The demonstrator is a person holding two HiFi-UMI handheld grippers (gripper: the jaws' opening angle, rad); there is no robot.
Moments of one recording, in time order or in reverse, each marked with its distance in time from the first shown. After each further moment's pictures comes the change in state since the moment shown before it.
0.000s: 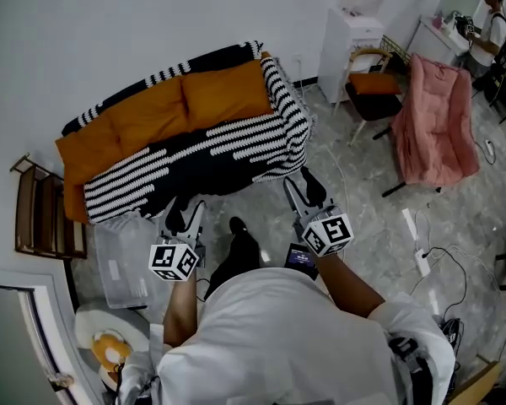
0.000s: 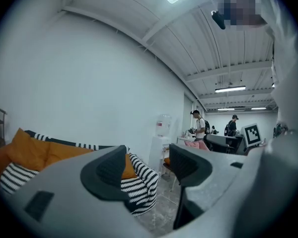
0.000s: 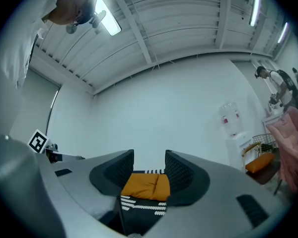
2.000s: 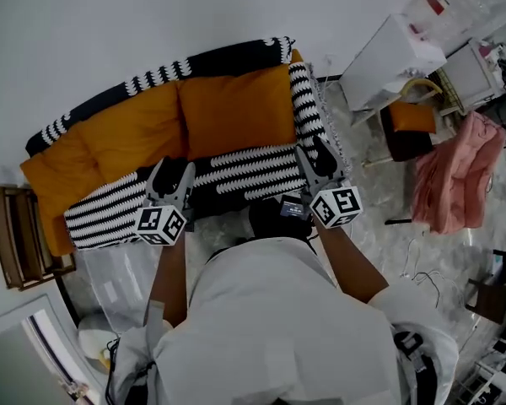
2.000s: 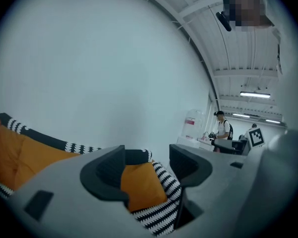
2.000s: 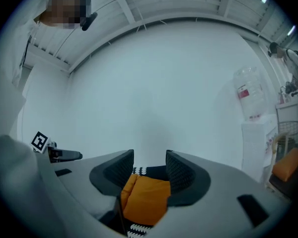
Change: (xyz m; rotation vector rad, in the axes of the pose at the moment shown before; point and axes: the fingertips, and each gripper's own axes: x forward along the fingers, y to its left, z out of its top) left arm 0.398 0.341 -0.003 -0.158 0.103 0.047; right arm 0.458 -0.200 -0.115 0.030 0.217 -0.070
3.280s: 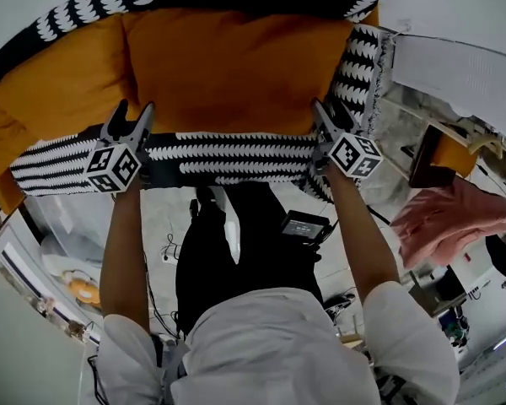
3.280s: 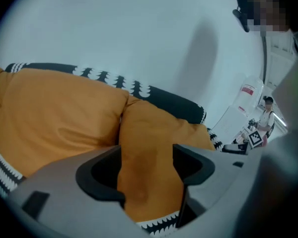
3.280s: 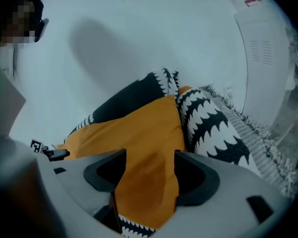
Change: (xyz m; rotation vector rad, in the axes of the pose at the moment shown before) left arm 0.238 0.243 -0.264 -0.255 0.470 0.298; right arm 0.248 -0.264 -0.358 0.370 0.697 -0.081
